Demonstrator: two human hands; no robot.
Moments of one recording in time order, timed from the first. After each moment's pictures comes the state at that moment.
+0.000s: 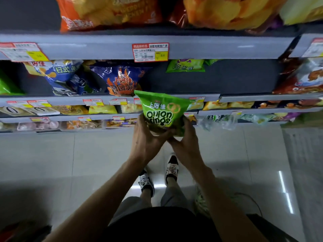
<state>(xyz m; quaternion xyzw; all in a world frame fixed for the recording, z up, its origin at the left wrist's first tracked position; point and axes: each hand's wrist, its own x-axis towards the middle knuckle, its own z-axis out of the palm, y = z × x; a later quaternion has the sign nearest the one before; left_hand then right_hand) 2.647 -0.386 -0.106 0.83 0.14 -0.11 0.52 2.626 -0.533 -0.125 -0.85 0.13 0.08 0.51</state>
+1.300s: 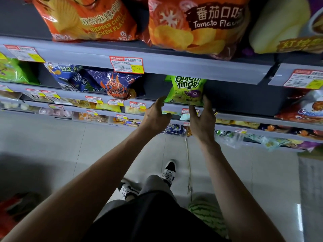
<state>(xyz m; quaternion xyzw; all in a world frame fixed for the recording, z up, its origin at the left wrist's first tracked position) 2.737 -0.475 -0.072 0.88 0.14 -0.21 0.41 2.745 -0.645 -0.128 -0.88 0.14 0.05 0.45</state>
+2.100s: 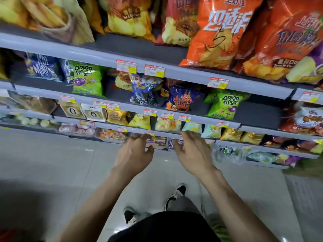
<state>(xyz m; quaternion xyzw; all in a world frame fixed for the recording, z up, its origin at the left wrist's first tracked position) 2.534 -0.163 0.002 0.94 0.06 -0.13 0.30 2.559 -0.370 0.010 -0.99 -0.08 0.07 0.13</state>
